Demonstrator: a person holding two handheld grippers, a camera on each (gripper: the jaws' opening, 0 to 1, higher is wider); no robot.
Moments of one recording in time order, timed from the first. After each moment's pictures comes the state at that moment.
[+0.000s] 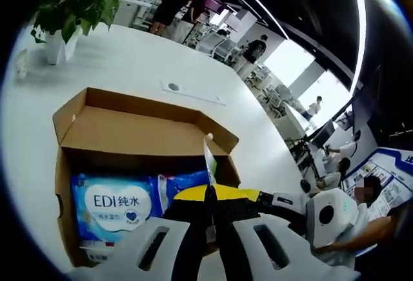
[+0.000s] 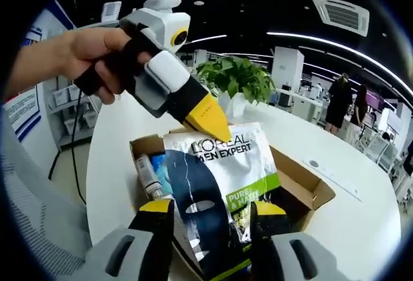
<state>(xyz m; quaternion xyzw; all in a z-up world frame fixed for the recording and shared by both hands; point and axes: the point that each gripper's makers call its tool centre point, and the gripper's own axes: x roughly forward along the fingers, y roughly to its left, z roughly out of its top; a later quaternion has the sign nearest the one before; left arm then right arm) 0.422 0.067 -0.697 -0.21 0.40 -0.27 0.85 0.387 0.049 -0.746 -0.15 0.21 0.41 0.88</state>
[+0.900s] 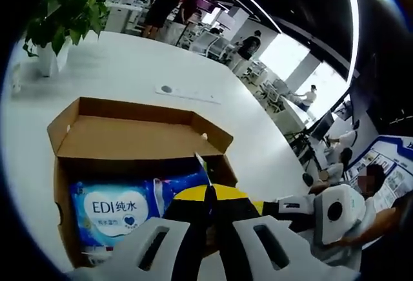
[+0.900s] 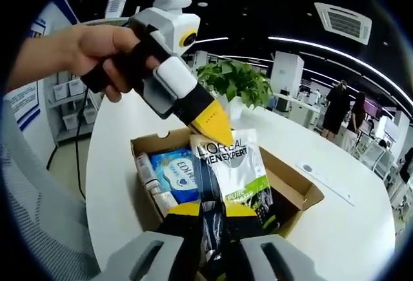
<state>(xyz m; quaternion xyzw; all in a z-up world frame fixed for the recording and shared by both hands) 0.420 0.059 -0.691 -0.18 0.39 -0.29 0.86 0.383 0.038 -0.734 -0.16 0.19 0.40 0.88</state>
